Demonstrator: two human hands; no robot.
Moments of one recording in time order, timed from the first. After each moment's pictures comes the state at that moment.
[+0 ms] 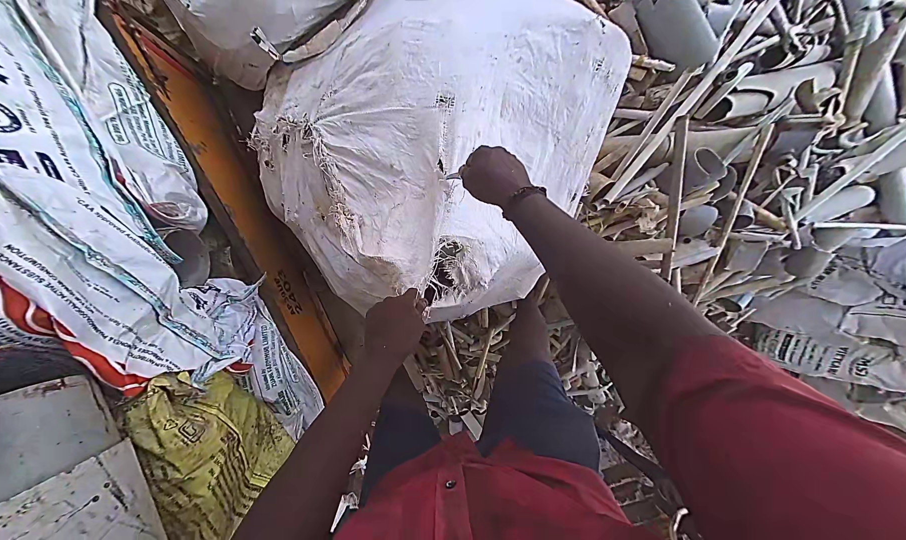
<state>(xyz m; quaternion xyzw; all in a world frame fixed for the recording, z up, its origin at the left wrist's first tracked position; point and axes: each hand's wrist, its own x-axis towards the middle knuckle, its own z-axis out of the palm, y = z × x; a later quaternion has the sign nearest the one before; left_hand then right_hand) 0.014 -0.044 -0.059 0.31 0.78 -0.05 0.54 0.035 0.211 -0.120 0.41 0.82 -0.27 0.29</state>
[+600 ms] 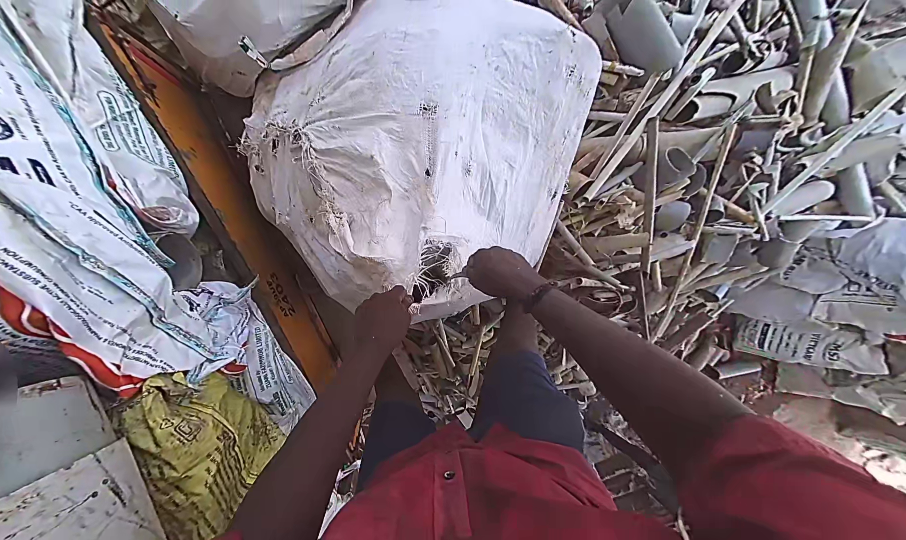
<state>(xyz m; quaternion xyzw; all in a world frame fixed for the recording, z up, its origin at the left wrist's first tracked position) 0.013 -0.052 -0.061 0.30 0.78 -0.04 0.54 0.139 0.132 -0.076 0.34 0.79 -0.30 0.42</state>
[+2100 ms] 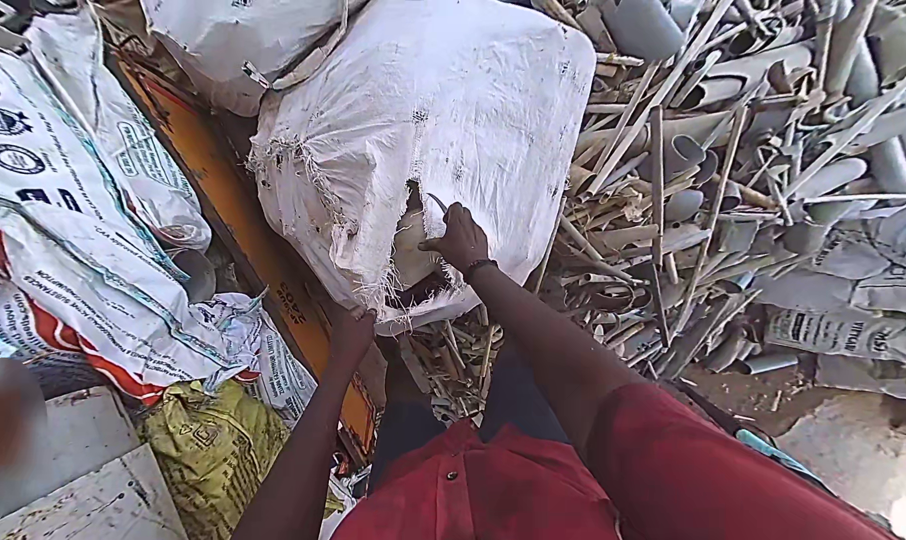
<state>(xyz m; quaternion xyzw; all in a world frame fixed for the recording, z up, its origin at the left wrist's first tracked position) -0.004 -0.109 -0.086 0.07 0.82 0.15 0.54 0.095 0.123 -0.145 0.50 0.77 -0.36 0.16</state>
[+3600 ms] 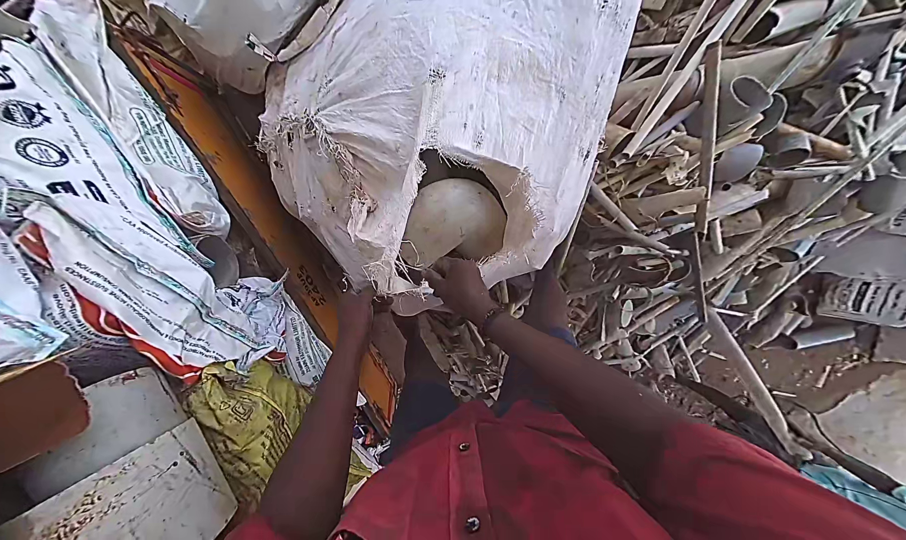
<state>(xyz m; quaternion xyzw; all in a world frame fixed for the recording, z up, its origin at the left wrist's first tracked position) -0.015 -0.115 -0.094 -0.10 0.82 0.32 0.47 0.124 0.018 -0.106 0.43 0.72 -0.52 0.17</state>
